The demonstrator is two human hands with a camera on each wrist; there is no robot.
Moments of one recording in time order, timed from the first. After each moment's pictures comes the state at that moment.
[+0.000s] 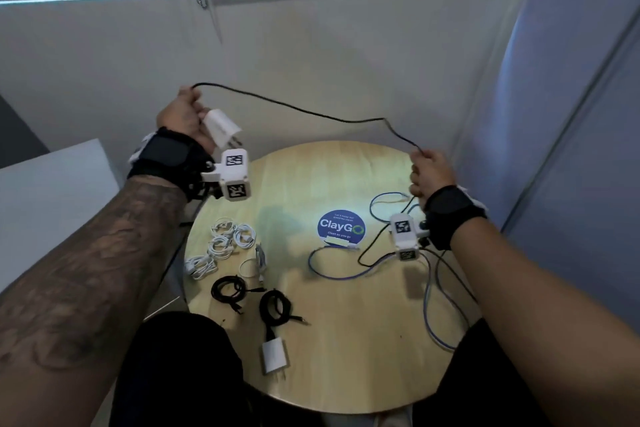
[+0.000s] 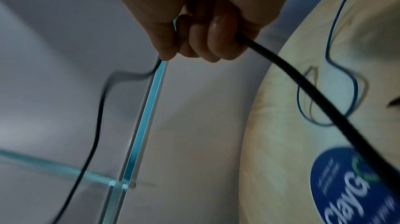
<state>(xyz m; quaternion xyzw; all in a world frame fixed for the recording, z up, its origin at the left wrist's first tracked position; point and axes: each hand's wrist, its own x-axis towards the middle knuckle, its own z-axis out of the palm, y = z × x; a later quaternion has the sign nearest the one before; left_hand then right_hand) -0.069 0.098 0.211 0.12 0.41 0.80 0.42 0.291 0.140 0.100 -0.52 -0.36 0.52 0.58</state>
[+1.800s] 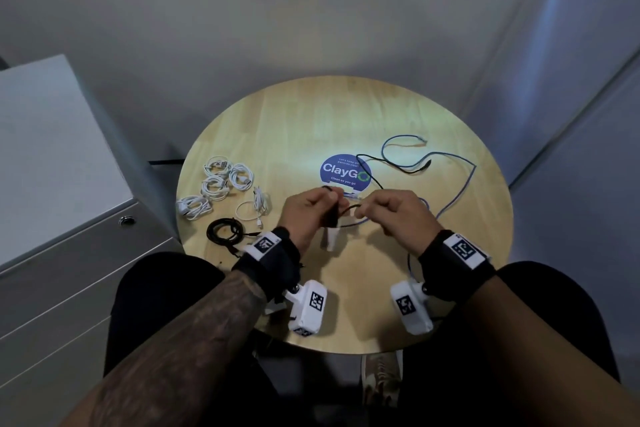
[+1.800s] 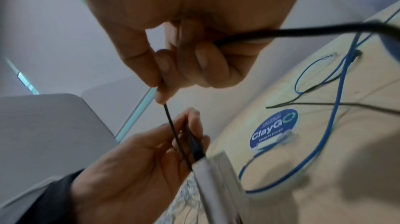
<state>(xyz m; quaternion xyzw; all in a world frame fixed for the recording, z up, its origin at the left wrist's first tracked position) 0.082 -0.007 -0.010 0.33 0.48 0.57 0.59 0.259 0.002 0.048 -0.47 -0.66 0.51 0.30</state>
